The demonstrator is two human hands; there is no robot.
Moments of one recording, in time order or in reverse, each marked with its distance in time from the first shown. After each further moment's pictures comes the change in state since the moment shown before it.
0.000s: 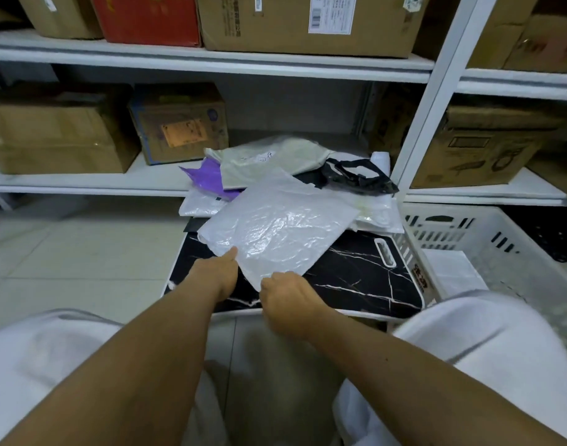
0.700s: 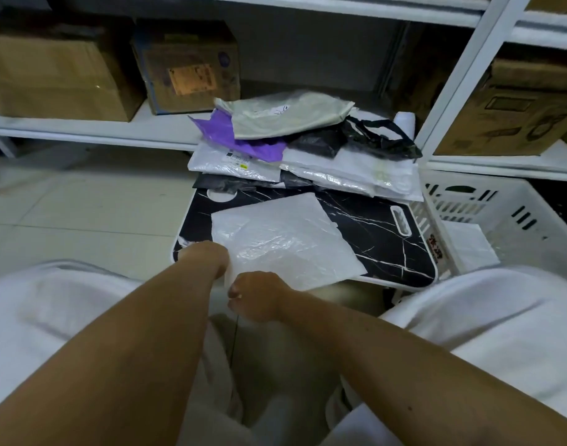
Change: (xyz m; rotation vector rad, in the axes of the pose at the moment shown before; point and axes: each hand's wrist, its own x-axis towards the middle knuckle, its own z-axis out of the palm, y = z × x) left_hand -0.005 -0.018 0.047 -0.007 -0.232 -0.193; right_hand 0.038 -0.062 0.025 0.632 -0.273 0.065
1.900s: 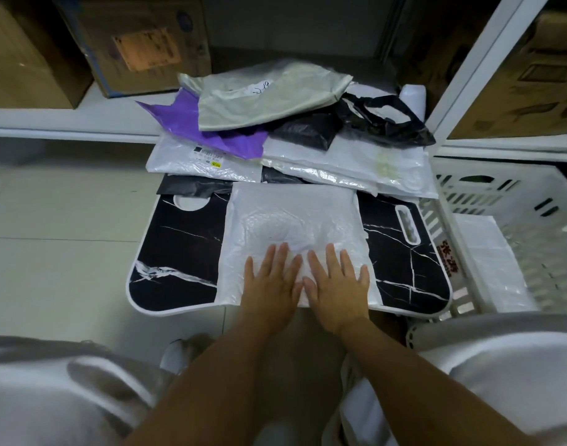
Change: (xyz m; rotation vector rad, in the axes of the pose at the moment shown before) left_hand 0.044 0.142 0.038 -0.146 0.456 0.395; right_hand -0.009 0.174 0.036 -0.132 0.291 0.598
